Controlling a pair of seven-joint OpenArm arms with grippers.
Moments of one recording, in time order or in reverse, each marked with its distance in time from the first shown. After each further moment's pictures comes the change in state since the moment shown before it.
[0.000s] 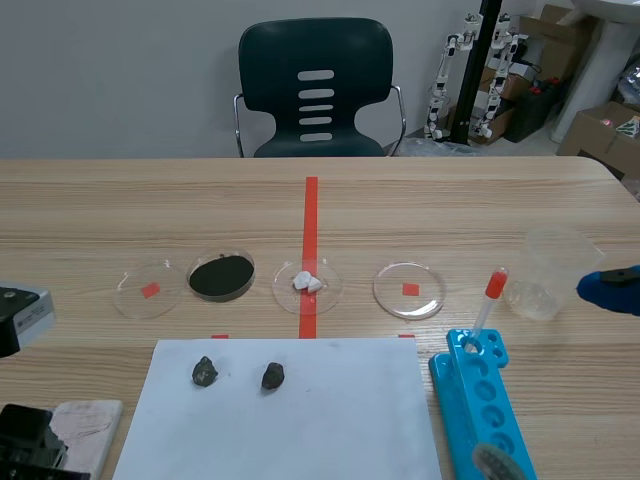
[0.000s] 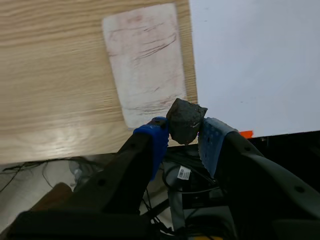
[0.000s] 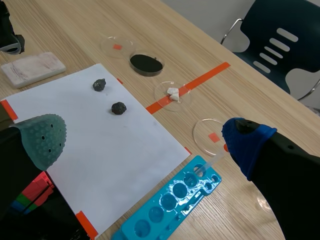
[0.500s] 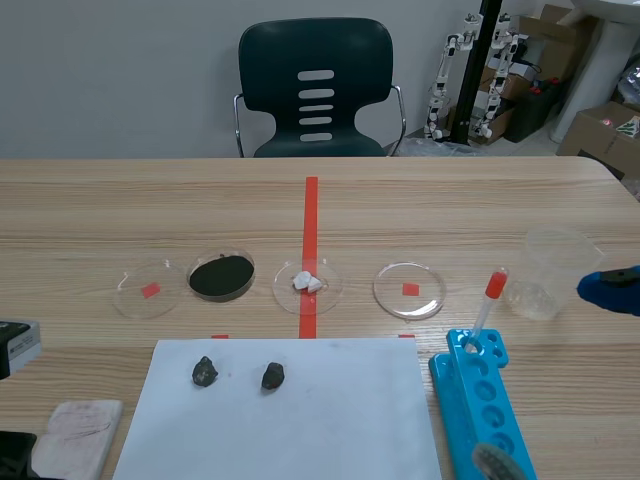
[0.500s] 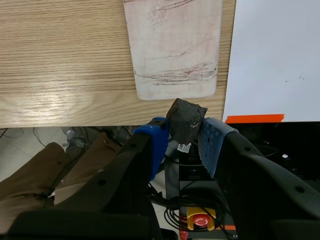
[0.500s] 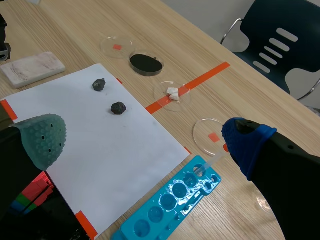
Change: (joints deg) left arm -4.2 0.0 -0.5 -7.2 -2.0 2.0 6.9; right arm 0.0 0.0 0.0 0.0 0.0 0.0 0.0
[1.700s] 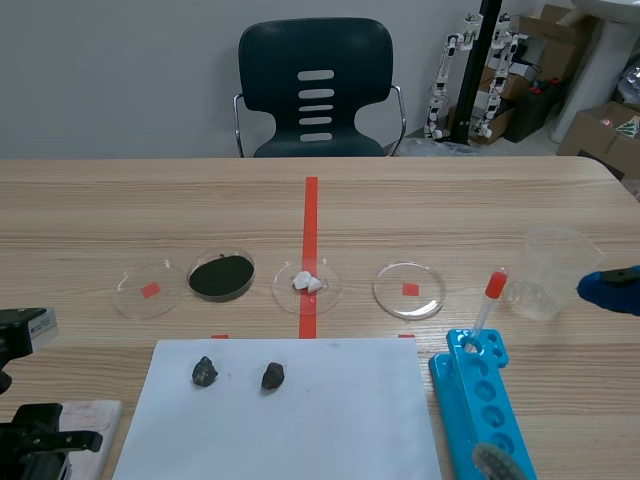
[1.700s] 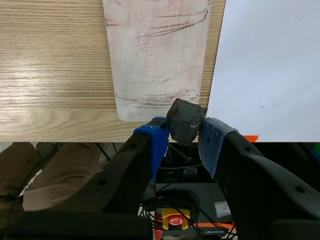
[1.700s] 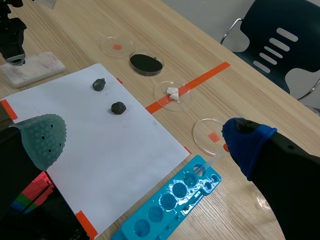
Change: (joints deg) left arm -7.3 2.2 0.0 -6.9 -4.8 0.6 2.7; right arm 0.0 0.0 0.0 0.0 0.0 0.0 0.0
